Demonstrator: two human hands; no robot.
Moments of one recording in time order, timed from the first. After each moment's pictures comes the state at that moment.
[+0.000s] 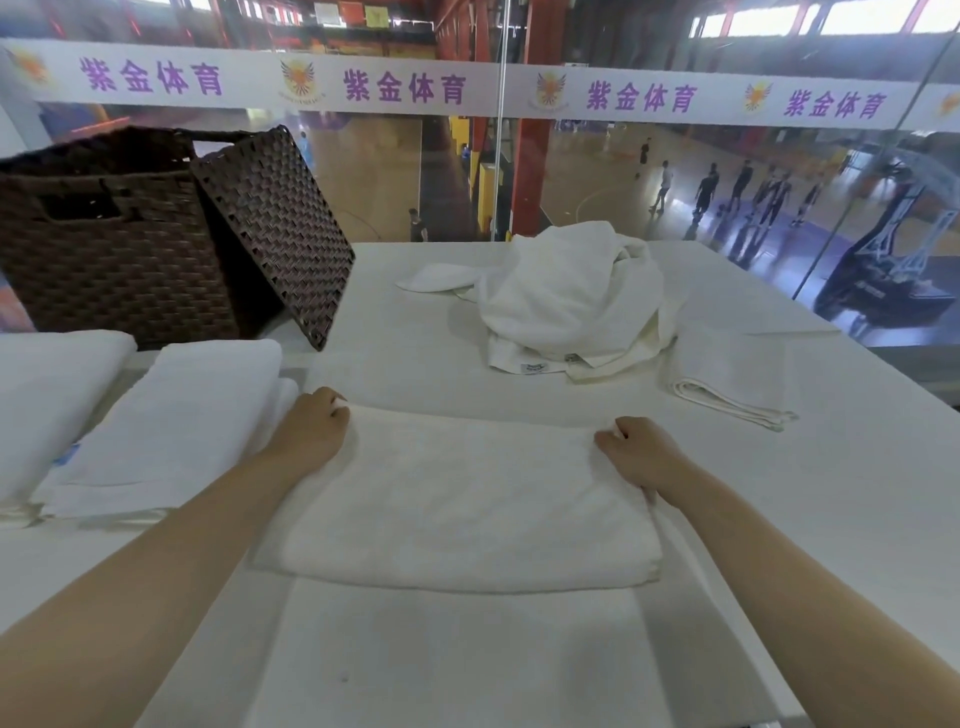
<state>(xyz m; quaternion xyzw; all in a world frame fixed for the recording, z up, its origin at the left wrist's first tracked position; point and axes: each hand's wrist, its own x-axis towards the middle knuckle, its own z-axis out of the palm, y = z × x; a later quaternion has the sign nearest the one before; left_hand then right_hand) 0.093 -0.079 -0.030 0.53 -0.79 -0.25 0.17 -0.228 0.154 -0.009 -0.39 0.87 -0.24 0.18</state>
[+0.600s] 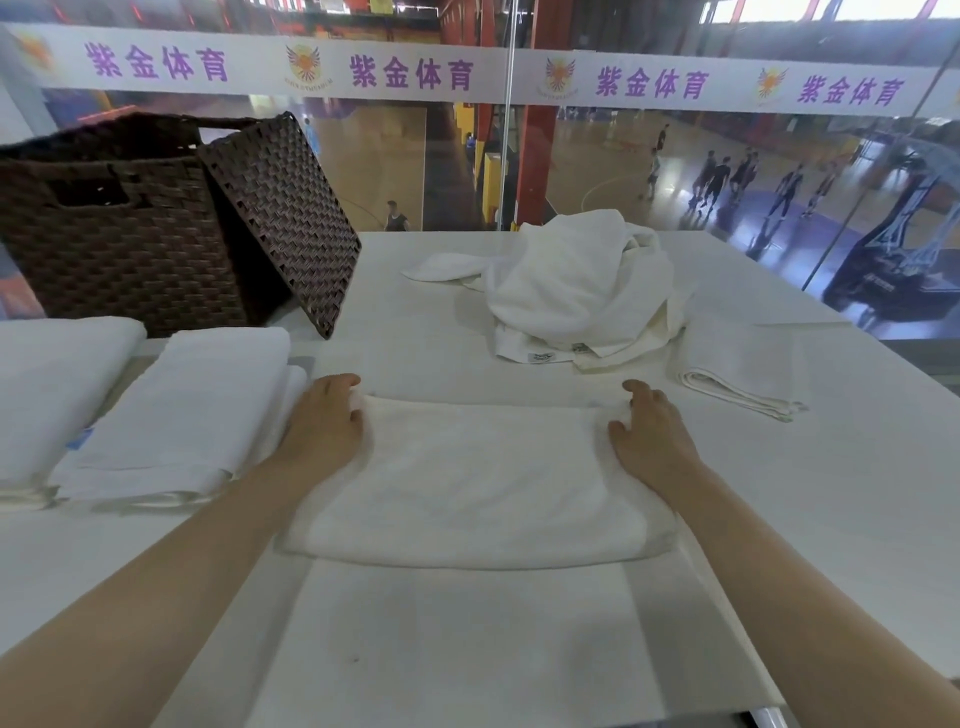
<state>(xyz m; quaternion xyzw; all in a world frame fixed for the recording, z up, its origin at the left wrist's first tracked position) 0.093 -0.050 -0.028 0.50 -0.83 -0.17 0.19 -0.224 0.154 -0.014 -0.41 0.88 -0.20 0.08</state>
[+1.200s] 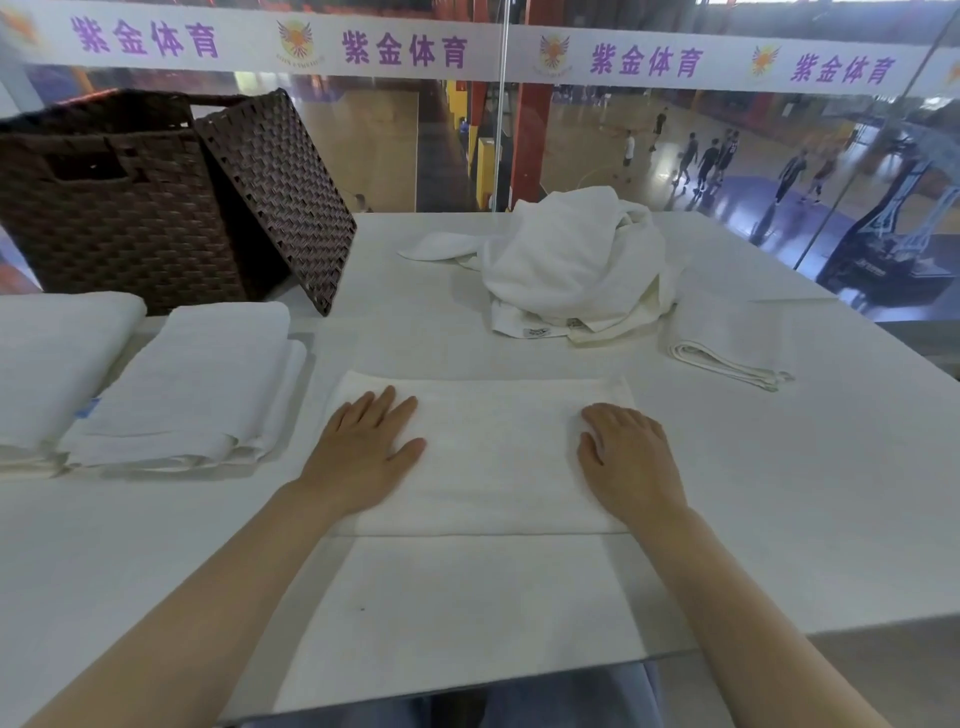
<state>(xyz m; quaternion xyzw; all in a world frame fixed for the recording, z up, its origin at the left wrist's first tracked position) 0.099 0.022 -0.041 0.40 -0.91 -0.10 0.02 -0.165 0.197 -0.038 -0.53 0.82 -0.18 -0.07</state>
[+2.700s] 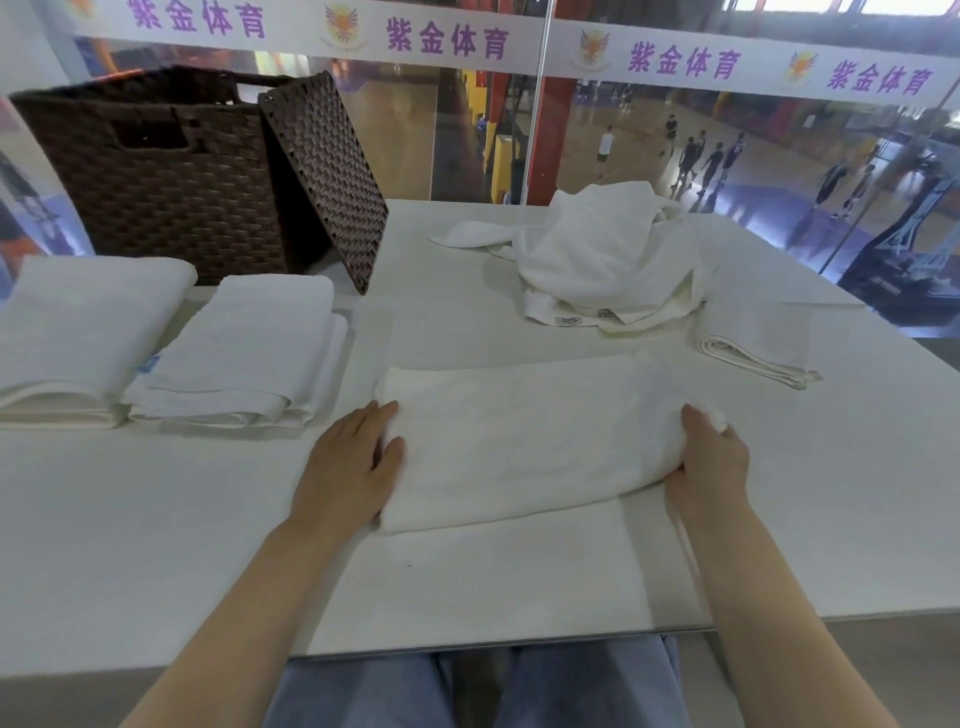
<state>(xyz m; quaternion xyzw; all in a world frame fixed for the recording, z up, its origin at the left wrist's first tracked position) 0.162 0.055 -0.063 0.46 -0.84 -0.21 0.20 -0.152 0.215 -0.027 -0.01 0.60 -0.77 0.21</state>
